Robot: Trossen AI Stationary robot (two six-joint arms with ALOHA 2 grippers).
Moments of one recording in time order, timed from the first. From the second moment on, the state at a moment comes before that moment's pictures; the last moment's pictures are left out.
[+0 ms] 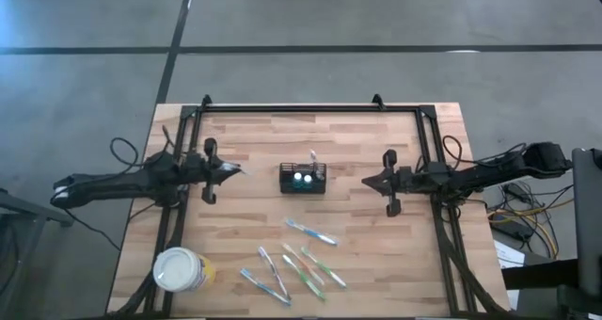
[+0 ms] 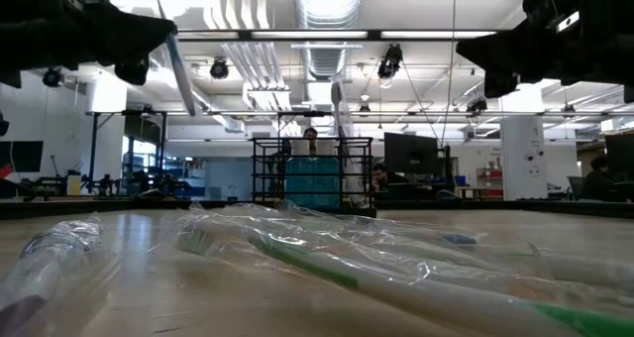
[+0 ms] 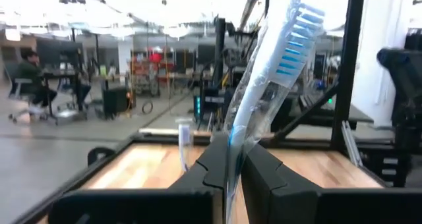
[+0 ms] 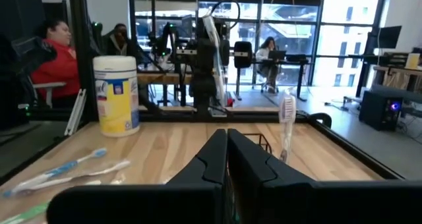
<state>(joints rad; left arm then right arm) 0.16 0.28 0.07 0.39 0.09 -0.04 0.05 0.91 0.03 0.99 0.08 -0.01</state>
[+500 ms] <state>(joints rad) 0.16 0.26 0.13 0.44 0.10 -0.09 0.05 0.91 0.03 0.99 0.08 0.00</state>
